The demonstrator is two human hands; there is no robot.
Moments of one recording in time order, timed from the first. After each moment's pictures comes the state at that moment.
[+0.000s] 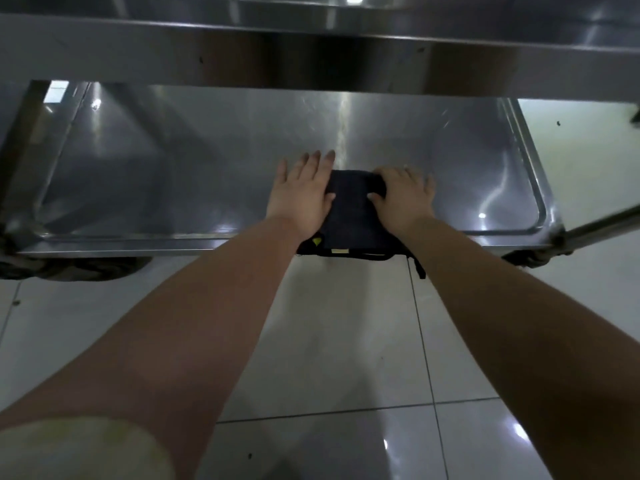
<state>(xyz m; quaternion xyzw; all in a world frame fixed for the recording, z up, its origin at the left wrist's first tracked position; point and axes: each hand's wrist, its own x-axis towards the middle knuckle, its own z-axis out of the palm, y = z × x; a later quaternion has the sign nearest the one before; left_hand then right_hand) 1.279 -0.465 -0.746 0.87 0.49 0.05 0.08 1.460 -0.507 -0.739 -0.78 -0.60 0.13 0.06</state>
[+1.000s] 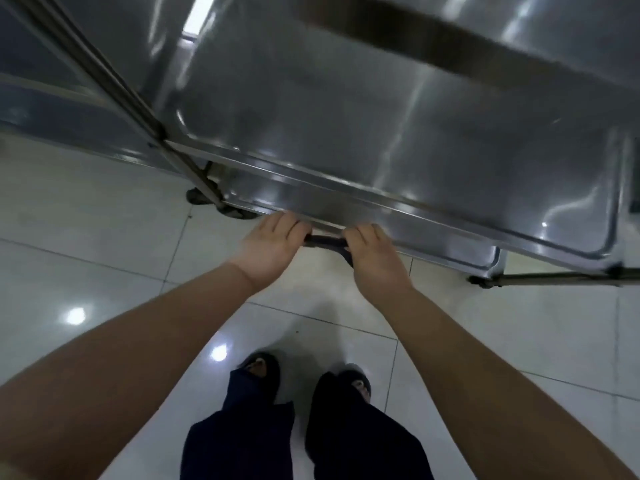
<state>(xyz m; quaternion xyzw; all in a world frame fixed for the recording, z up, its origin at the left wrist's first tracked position) 1.064 -0.627 -0.399 0.88 0.47 0.05 0.08 1.268 -0.635 -0.403 -0.56 -0.81 0.19 0.04</state>
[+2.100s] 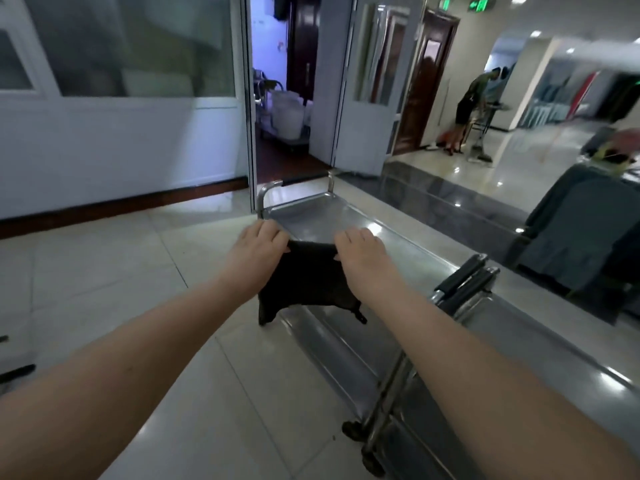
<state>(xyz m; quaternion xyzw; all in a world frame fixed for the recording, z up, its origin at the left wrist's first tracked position) 0.648 -0.789 0.216 0.59 0.77 0.09 -0.24 0.803 -0.647 0.213 -0.21 -0.95 -0.13 0.19</state>
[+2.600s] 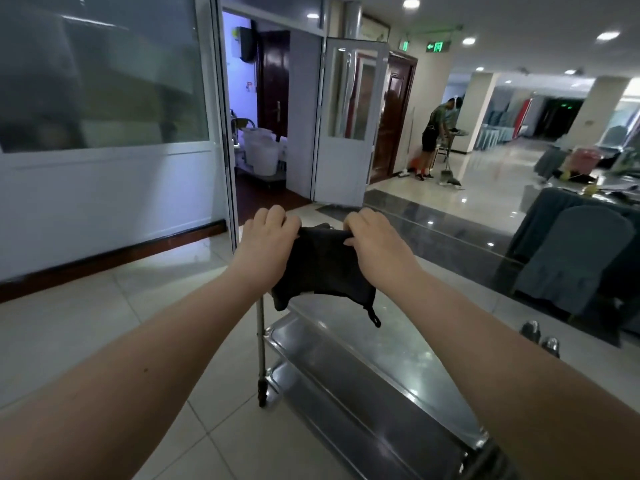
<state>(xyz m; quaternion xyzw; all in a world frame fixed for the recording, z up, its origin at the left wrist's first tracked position) 0.393 -0.632 0.297 0.58 0.75 0.17 -0.28 0.563 -0.515 0.313 -0.23 -0.93 -0.07 0.29</state>
